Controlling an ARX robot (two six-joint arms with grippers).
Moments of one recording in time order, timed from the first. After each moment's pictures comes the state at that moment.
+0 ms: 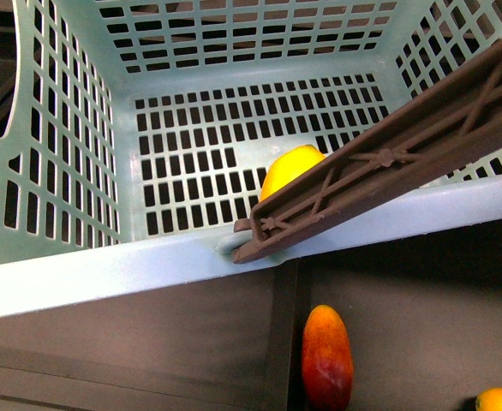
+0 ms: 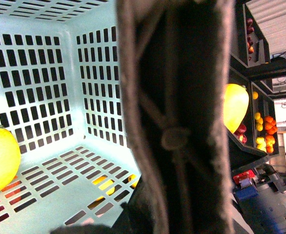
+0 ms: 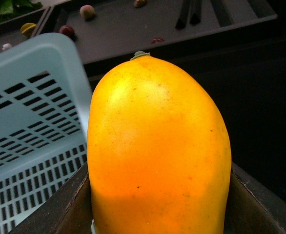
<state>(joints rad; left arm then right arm) -0.67 1.55 1.30 -0.26 0.25 -0.90 0.06 1.05 0.62 0.12 0.06 0.28</state>
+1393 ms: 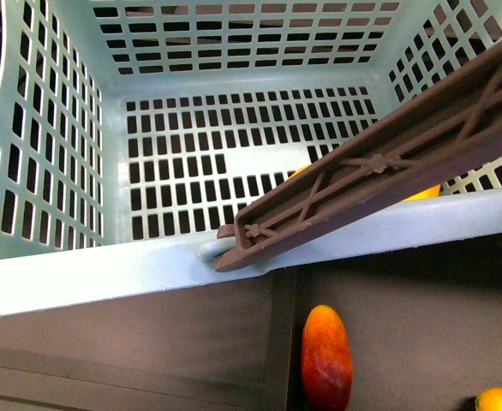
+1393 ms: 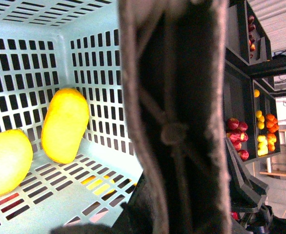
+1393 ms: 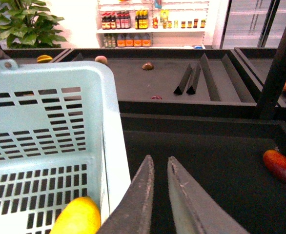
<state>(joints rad) -0.67 1.55 1.30 -0.26 0.25 -0.90 0.12 0.87 0.27 0.59 0.12 0.01</state>
